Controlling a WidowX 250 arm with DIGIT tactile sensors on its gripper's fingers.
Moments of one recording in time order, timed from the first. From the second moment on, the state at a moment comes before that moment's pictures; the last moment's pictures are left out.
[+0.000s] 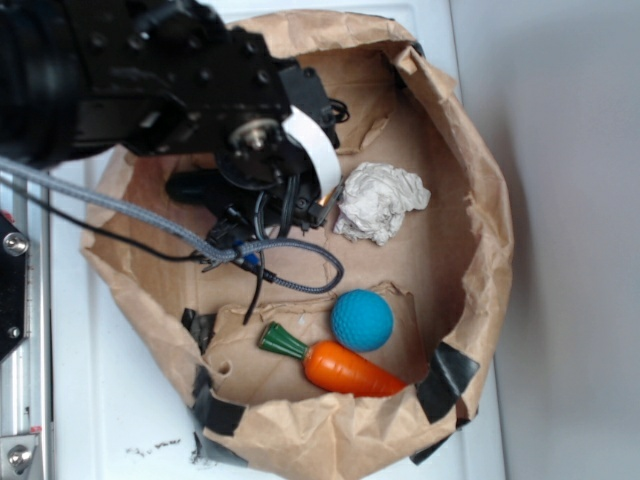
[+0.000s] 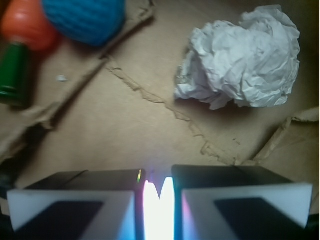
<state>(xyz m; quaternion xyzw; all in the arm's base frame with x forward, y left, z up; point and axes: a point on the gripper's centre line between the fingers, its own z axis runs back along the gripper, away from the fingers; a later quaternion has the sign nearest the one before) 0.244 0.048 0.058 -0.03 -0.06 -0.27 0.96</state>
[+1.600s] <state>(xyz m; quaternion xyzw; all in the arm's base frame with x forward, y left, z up) 0.245 0.057 0.020 0.00 -0.03 0.02 1.00</state>
